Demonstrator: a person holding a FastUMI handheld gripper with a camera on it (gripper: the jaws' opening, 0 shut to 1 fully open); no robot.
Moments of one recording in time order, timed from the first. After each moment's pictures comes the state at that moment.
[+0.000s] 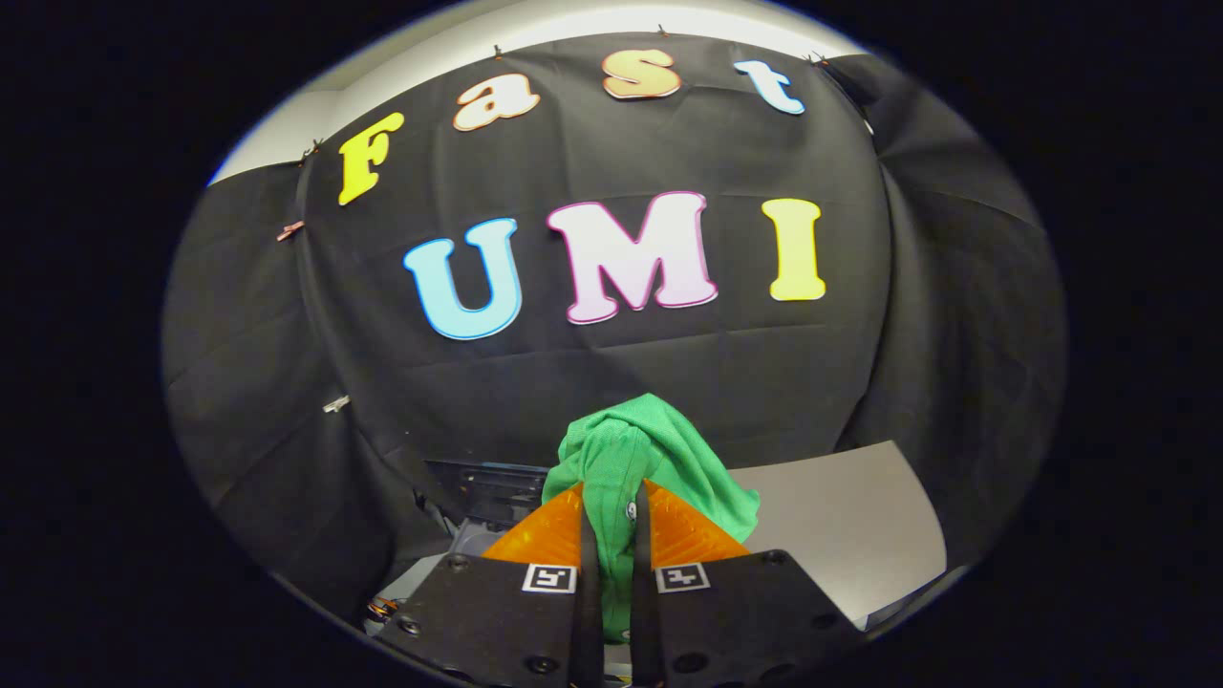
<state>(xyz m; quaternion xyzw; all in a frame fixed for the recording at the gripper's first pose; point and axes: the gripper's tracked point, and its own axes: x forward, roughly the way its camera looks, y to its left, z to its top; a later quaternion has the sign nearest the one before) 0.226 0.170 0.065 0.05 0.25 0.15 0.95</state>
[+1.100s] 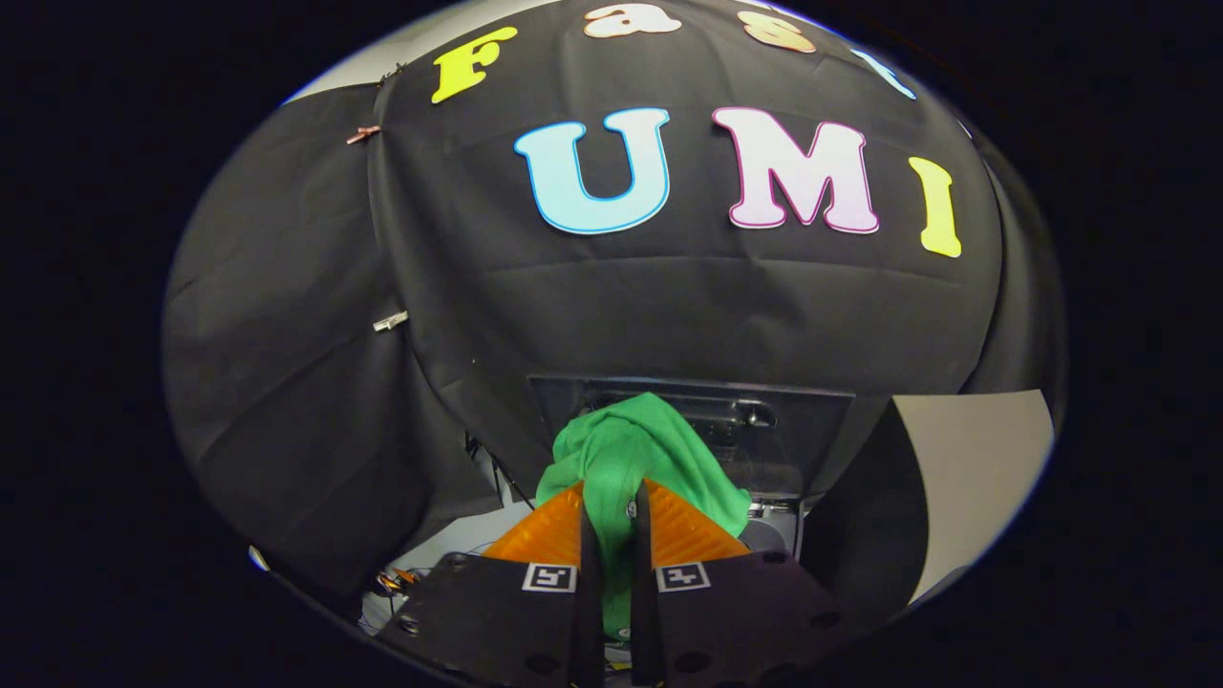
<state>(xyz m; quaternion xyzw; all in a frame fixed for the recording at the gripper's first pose) 0.196 0.383 -0.120 0.00 0.31 0.22 0.92</state>
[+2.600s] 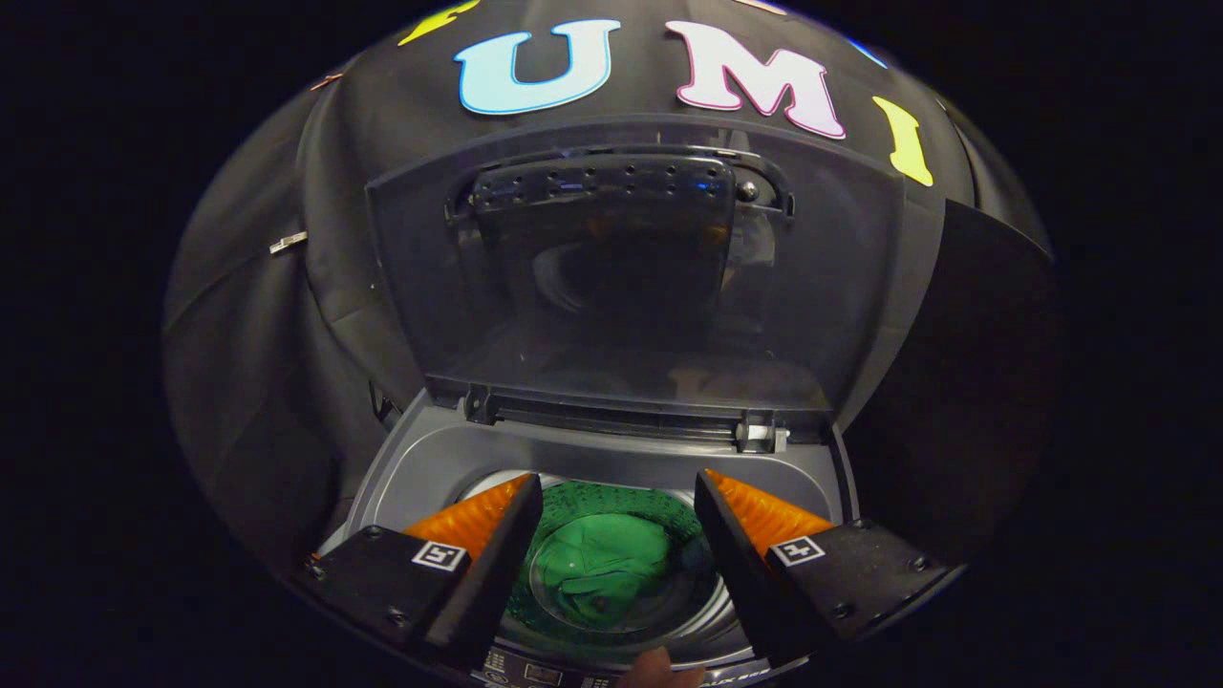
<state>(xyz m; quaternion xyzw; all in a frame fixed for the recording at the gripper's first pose) 0.240 0.349 -0.336 -0.04 0.34 0.13 0.93</state>
